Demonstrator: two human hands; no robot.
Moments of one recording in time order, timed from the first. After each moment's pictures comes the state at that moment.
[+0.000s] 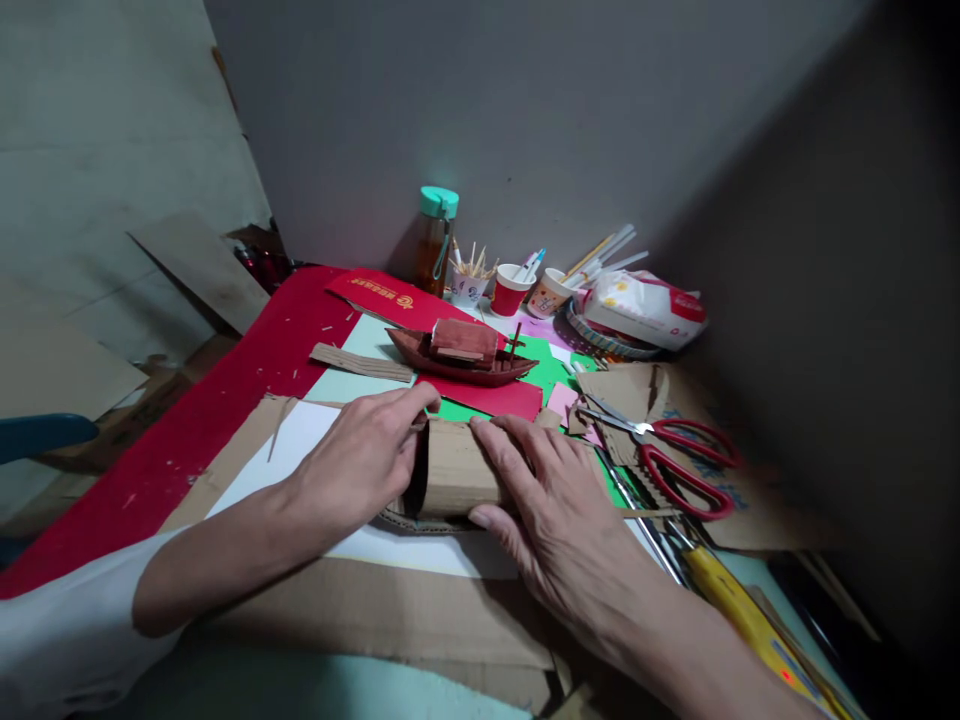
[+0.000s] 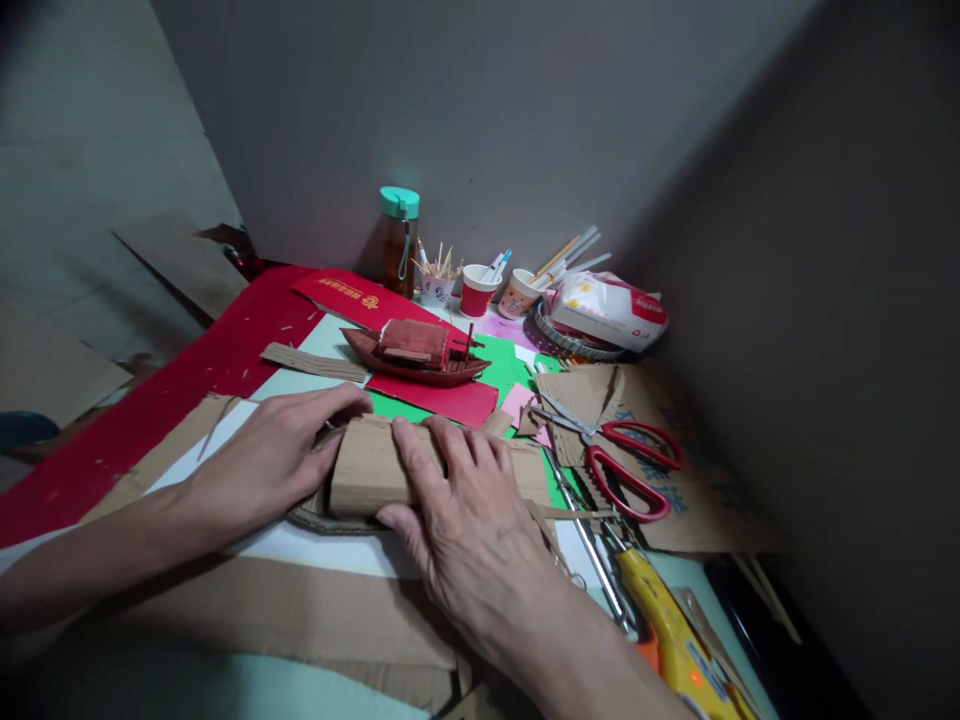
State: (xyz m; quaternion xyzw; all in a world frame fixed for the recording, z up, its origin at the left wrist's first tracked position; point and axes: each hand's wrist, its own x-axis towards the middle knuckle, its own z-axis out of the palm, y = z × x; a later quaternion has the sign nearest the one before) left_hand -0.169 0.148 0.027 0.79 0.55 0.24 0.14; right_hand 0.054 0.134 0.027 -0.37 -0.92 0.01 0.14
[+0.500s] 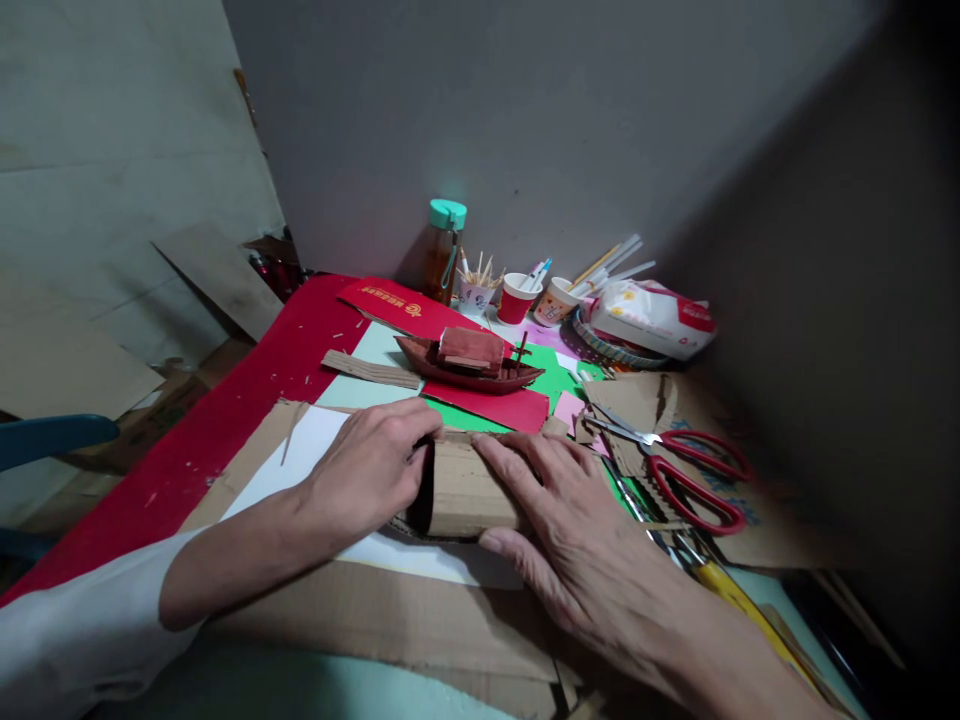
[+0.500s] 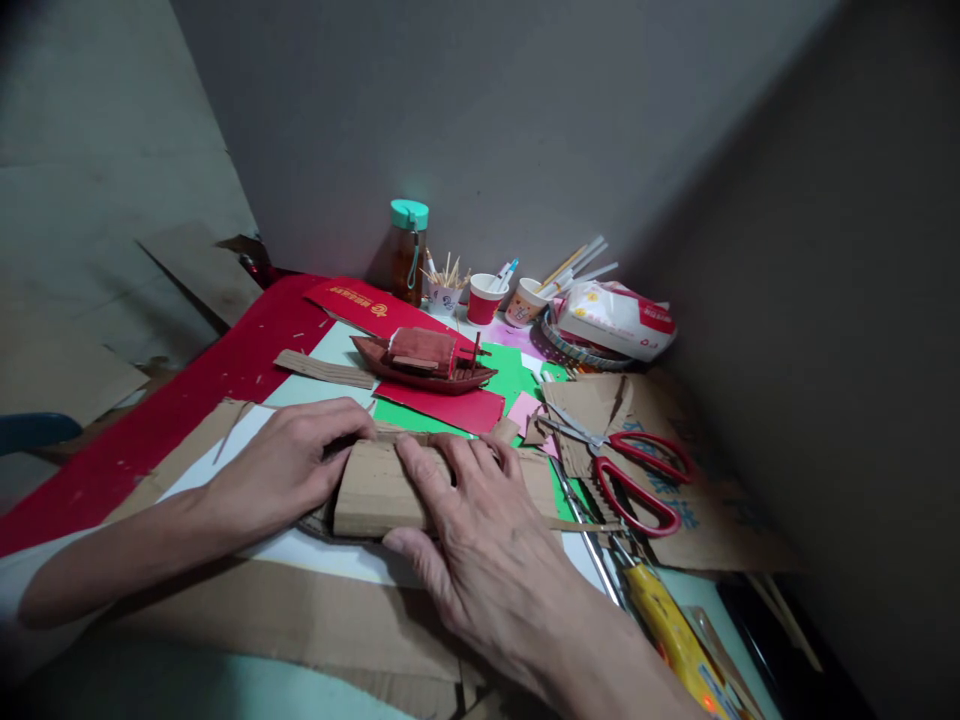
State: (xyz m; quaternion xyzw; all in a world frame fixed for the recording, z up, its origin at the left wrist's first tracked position) left_hand -0.169 0.147 0.027 0.79 0.54 0.23 0.16; right_hand 0.060 0.138 0.043 -0.35 -0.93 0.09 0.09
